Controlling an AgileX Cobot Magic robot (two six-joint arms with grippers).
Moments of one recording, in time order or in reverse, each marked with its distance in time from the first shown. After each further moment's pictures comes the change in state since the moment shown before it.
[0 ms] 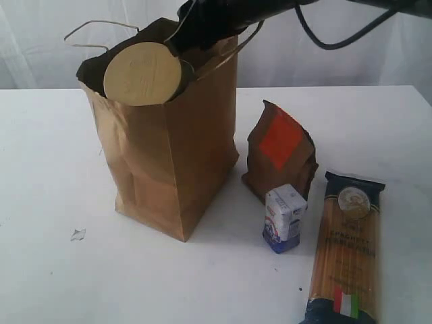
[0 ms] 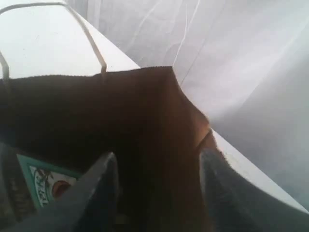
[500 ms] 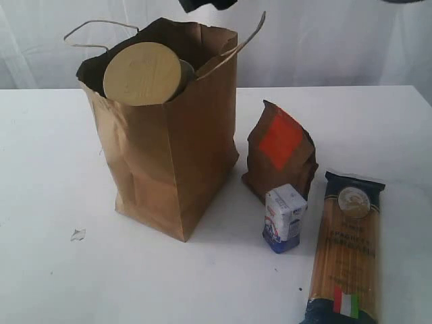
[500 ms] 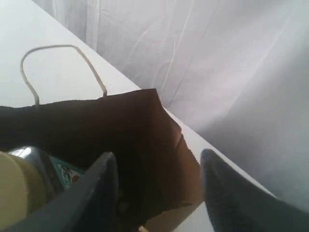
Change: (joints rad) left arm 0.000 0.000 0.000 0.000 0.000 0.000; right arm 0.000 -0.158 -0.006 -0.007 0.106 0.040
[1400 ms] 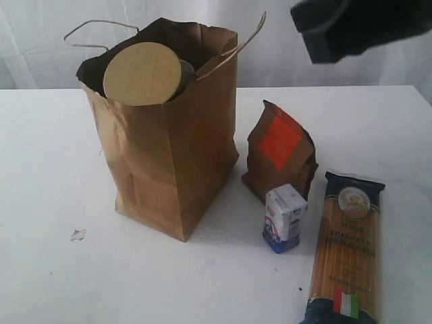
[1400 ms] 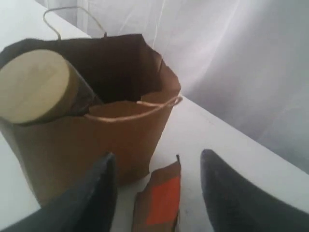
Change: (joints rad) left arm 0.000 0.000 0.000 0.000 0.000 0.000; right arm 0.000 -0.533 0.463 -0.105 0.062 0.131
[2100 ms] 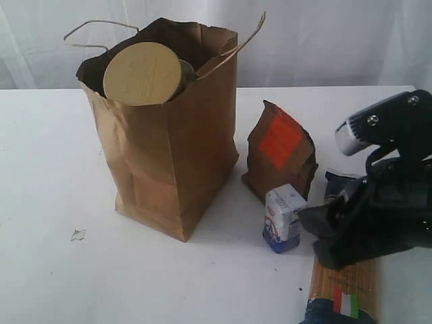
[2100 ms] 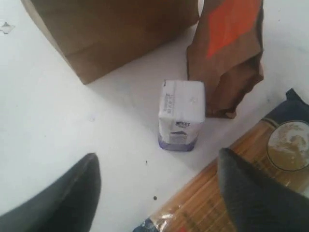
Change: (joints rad) left arm 0.000 0.000 0.000 0.000 0.000 0.000; right arm 0.000 -0.114 0.549 0.125 -0.118 0.143
